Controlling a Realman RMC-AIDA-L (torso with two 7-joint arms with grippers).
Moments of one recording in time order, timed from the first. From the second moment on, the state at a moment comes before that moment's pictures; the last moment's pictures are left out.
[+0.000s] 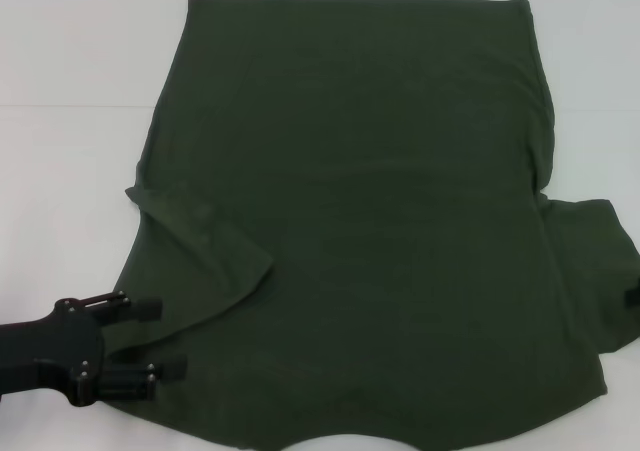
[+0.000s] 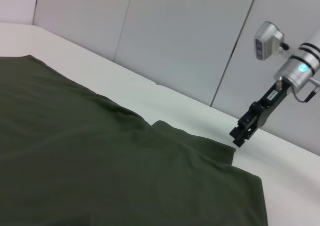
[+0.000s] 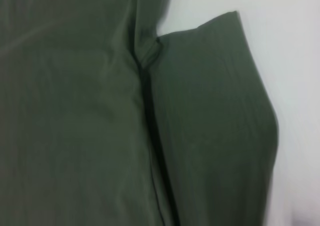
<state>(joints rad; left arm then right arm) -0.32 -2.06 0.58 0.83 2.07 1.80 -1.42 0.65 1.93 -0.53 -0.83 -2.75 -1.56 2.66</state>
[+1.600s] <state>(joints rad) -0.35 -2.06 0.57 0.83 2.07 1.79 -1.41 0.70 1.94 -0.66 -0.78 -2.76 -1.44 2.71</state>
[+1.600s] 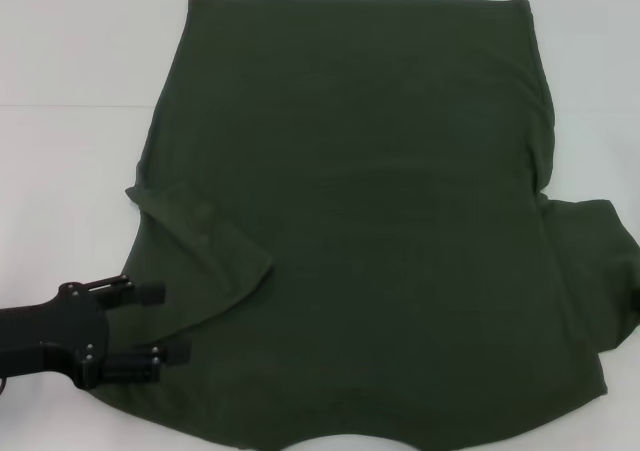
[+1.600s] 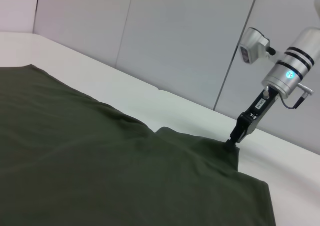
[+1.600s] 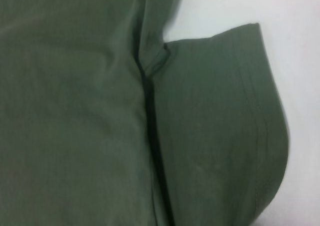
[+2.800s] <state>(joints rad) -0.35 -2.05 0.57 0.83 2.07 1.79 -1.43 0.67 1.91 -0.57 -1.06 -2.59 -1.59 2.65</state>
